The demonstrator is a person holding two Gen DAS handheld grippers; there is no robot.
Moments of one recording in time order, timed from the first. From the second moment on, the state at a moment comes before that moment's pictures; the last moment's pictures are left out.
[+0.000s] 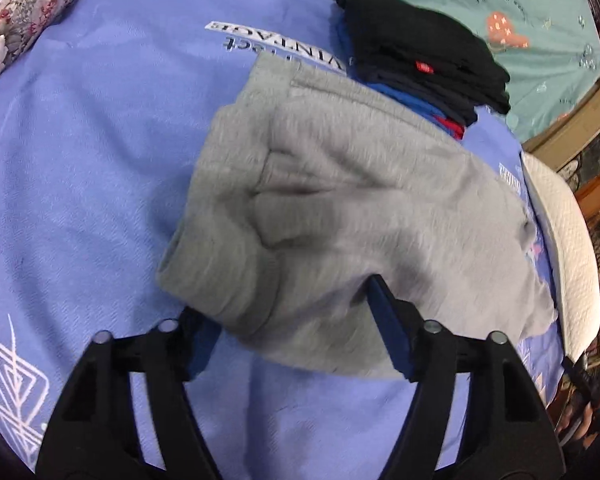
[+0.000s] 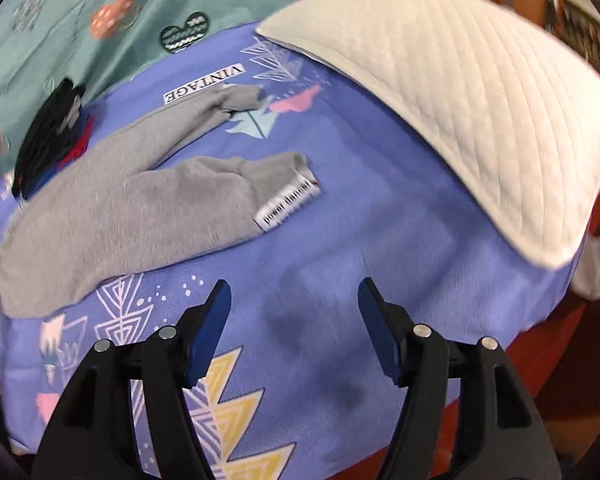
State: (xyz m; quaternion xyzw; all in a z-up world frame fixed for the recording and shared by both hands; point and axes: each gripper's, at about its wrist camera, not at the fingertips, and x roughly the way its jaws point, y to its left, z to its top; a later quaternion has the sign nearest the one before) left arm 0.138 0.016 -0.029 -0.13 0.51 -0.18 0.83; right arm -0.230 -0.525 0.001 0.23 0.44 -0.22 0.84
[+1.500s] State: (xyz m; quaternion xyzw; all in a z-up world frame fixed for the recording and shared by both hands) left arm 0.019 0.074 -0.017 -0.05 0.55 -0.16 0.82; right arm -0.263 -0.544 -0.025 0.35 0.44 -0.15 0.81
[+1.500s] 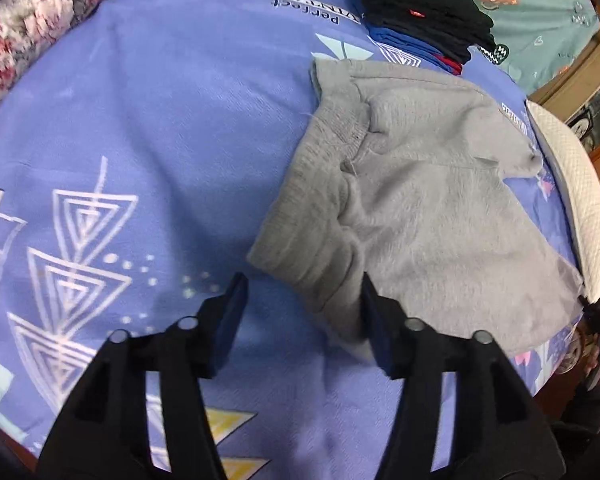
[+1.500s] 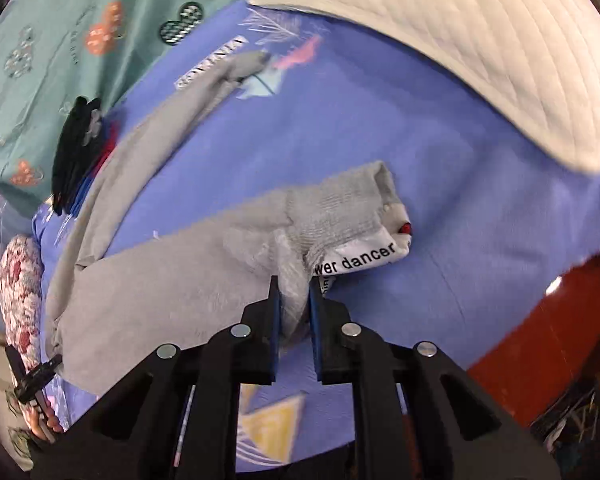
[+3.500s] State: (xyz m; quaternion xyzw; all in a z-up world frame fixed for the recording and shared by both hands) left arm 0.261 -0.039 -0.016 0.20 0.47 -0.28 0.82; right arm 0.211 -0.318 0.010 -0.14 0.48 0.19 0.85
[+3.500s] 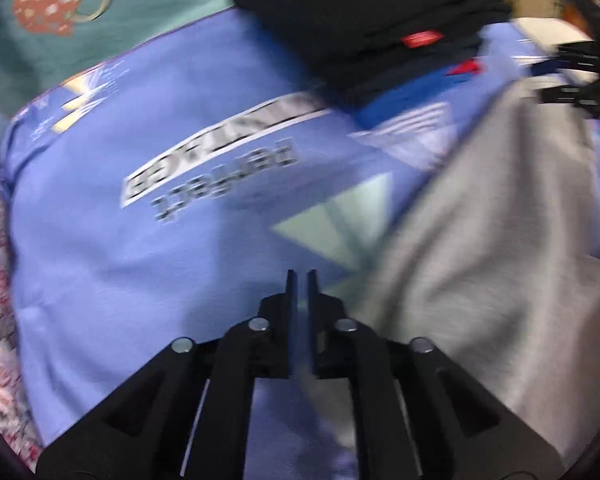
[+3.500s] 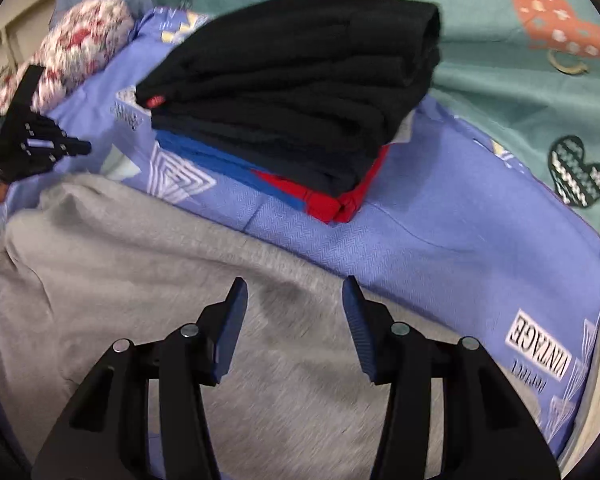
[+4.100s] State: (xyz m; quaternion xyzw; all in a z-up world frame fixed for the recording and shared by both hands) left arm 0.251 -0.048 -0.020 0.19 0.49 -0.43 0.74; right arm 0.237 -0.300 -0.036 -0.26 0.54 0.23 0.77
